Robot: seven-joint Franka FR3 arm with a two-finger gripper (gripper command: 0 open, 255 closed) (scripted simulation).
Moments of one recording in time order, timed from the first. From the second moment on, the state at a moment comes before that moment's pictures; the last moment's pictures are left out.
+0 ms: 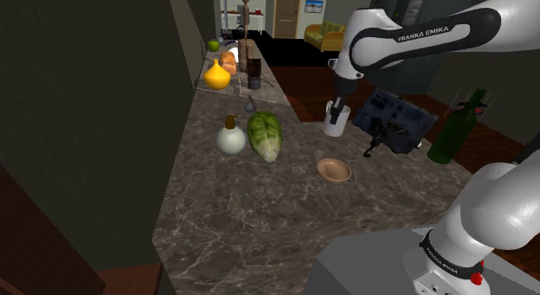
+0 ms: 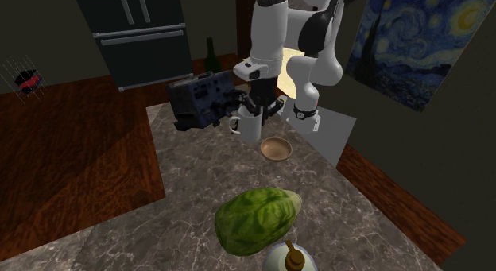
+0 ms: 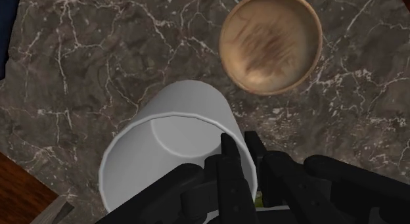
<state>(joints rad) 0.06 -0.35 -0.07 -2.31 -0.03 2.01 -0.36</state>
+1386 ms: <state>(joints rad) 0.11 -0.49 0.03 -2.60 0.00 2.17 -0.23</state>
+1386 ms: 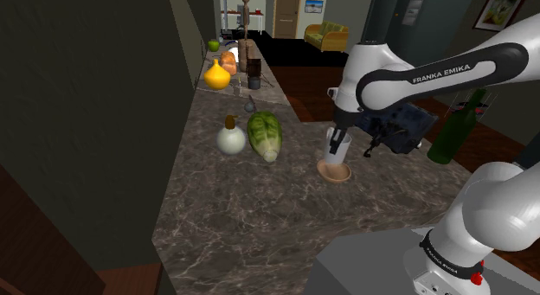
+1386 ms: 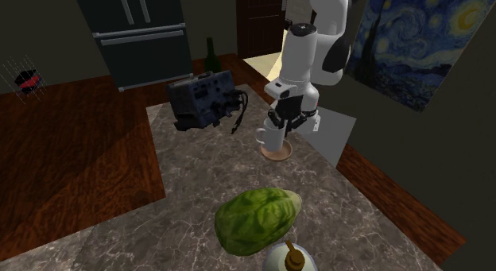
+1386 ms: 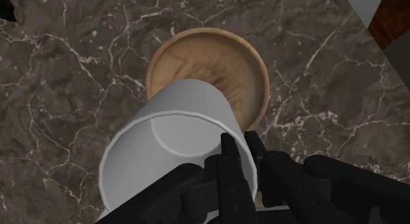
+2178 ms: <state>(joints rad) 0.11 -0.46 0.03 -2.64 0.00 2.23 -0.23</state>
